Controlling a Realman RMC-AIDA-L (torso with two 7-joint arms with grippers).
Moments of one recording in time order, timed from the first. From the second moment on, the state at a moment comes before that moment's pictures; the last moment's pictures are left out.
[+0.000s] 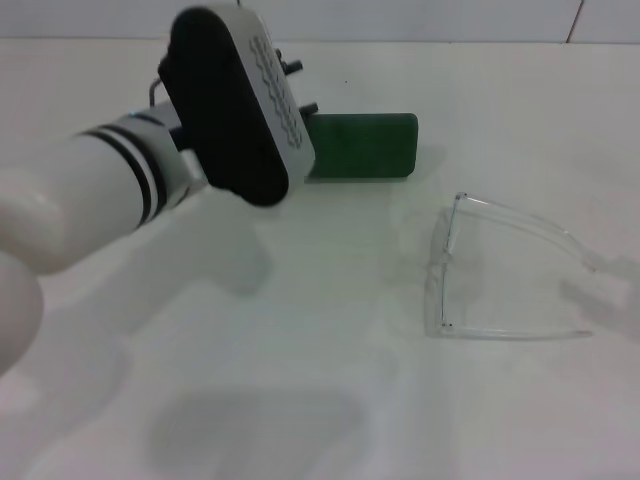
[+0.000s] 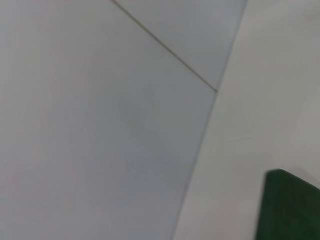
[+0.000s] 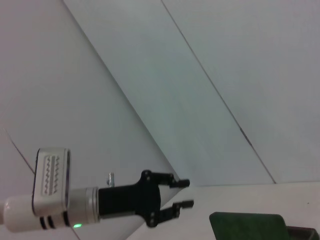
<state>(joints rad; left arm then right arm) -0.19 -2.10 1.95 1.62 2.83 0.54 -2.18 0.23 1.96 -0.37 -0.82 -1.80 -2.02 1.69</state>
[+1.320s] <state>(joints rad) -0.64 -2.10 1.88 1.11 2.82 0.60 -2.30 0.24 1.96 -0.39 -0.72 -1.84 -2.01 1.62</state>
